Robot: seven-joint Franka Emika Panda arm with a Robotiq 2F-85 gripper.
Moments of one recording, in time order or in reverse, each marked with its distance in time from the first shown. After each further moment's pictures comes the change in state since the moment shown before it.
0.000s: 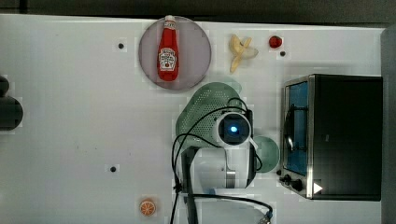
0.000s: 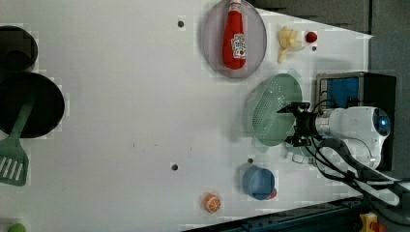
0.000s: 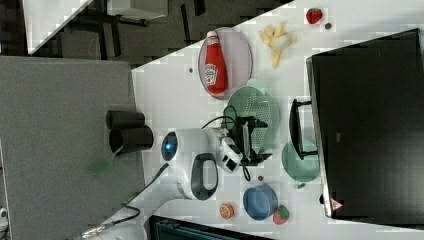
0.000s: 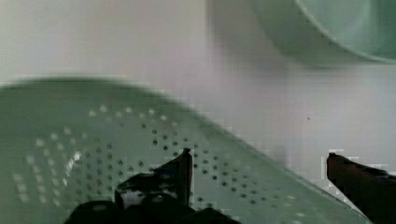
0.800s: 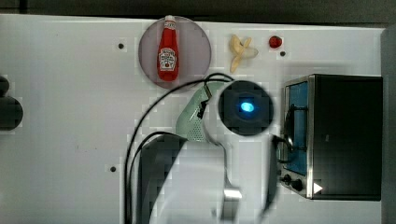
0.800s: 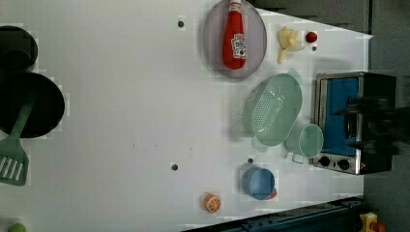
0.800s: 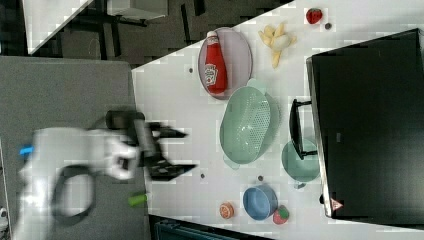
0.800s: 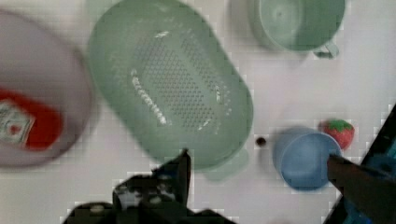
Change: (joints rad) arm 0.017 -0.485 0.070 0.312 0.276 -0.844 -0.562
